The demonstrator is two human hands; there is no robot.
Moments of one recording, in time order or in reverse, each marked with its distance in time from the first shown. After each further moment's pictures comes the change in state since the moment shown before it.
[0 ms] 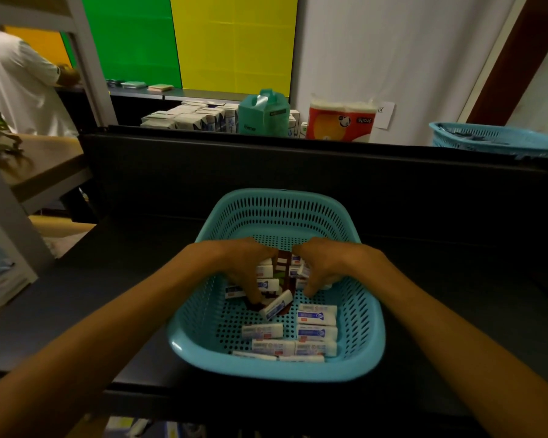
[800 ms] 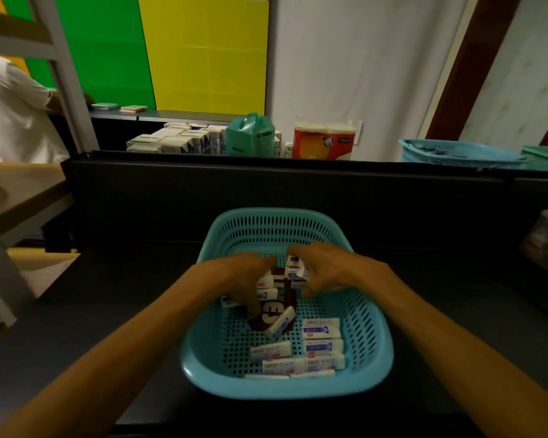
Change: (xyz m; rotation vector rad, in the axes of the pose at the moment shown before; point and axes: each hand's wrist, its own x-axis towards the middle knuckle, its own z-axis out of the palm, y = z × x) left_hand -0.004 -0.005 -0.003 0.058 0.119 0.059; right_hand -0.020 -0.007 -0.011 0.146 0.205 -0.018
